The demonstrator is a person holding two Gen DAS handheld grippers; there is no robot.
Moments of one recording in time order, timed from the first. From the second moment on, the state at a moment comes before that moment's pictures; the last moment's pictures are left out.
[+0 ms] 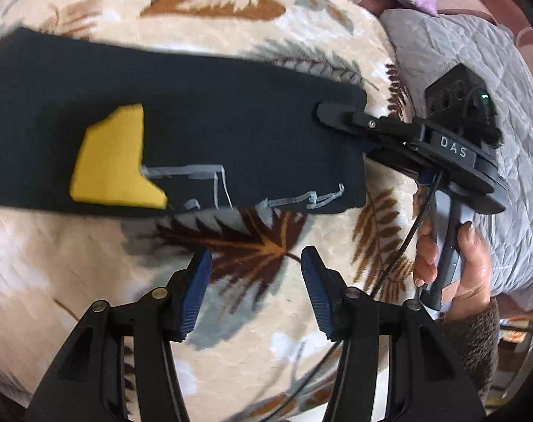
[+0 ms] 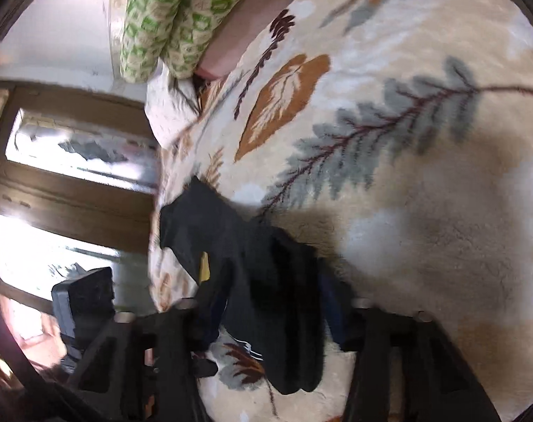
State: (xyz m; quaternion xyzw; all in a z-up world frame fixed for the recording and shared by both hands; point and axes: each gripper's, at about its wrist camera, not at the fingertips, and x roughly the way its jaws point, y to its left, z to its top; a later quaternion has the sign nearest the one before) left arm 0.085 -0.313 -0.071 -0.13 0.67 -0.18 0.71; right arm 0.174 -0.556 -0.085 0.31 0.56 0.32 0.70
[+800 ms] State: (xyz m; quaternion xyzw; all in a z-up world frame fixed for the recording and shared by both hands) left arm 0.059 -0.296 -0.112 -0.49 0.58 -0.05 0.64; right arm 0.168 -0.561 -0.072 0.33 0.55 0.30 0.71
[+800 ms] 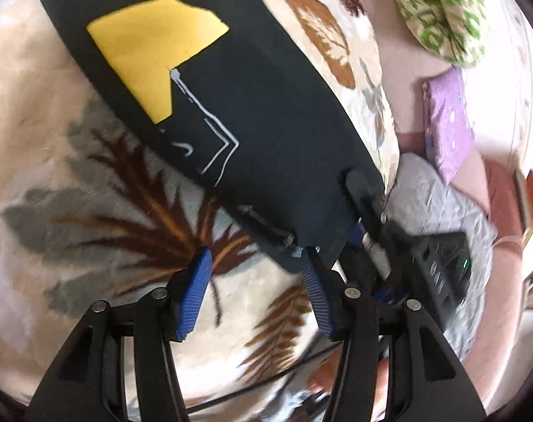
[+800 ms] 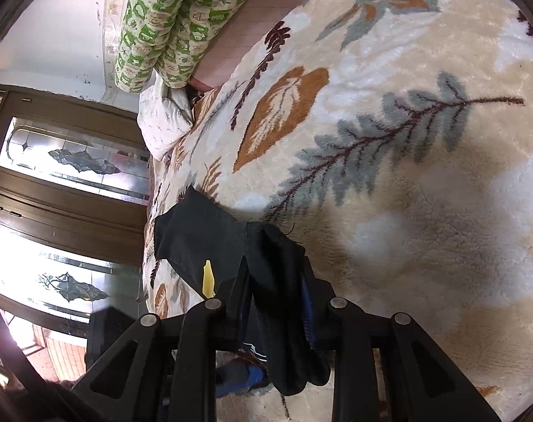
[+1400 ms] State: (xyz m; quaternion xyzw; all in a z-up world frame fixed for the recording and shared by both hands) left arm 0.081 -0.300 -0.127 -0.55 0.50 -0.05 0.67; right arm 0.170 -0.569 -0.087 0.38 0.54 0.30 0.69
